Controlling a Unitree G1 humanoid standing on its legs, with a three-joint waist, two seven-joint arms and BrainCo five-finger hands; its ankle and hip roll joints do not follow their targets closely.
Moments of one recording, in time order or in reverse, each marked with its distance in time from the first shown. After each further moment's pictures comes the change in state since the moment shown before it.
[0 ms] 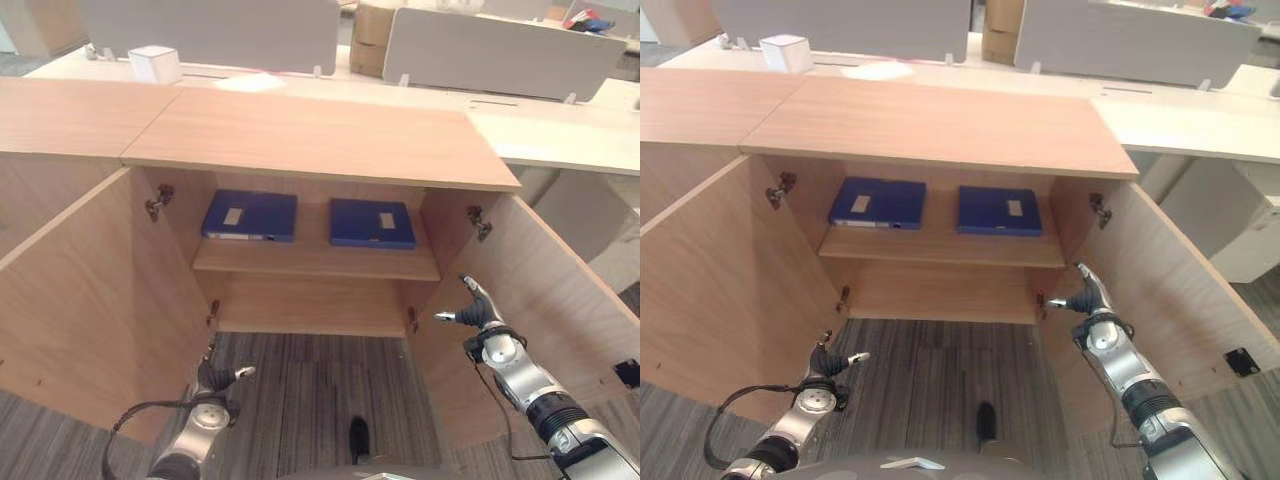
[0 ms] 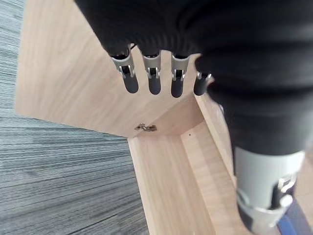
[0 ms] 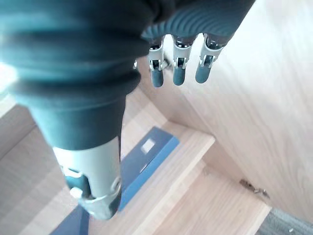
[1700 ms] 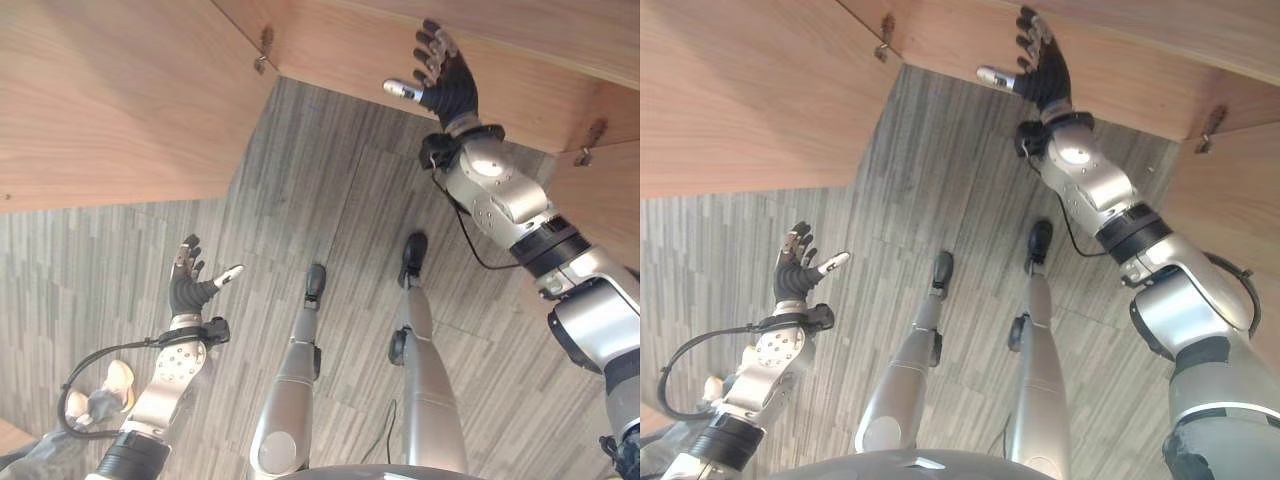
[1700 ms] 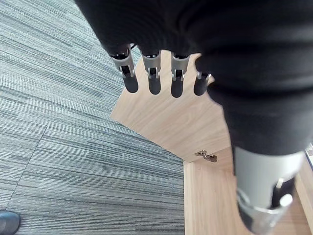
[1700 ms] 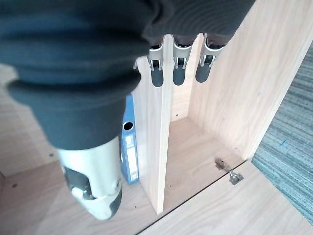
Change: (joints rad) left arm 0.097 0.203 0.078 -0.731 -0.331 -0.166 0.009; right arm -0.713 -0.078 0.245 -0.230 0.819 -0.177 -0.035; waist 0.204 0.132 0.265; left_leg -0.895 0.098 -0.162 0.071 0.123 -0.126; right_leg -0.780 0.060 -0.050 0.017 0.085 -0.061
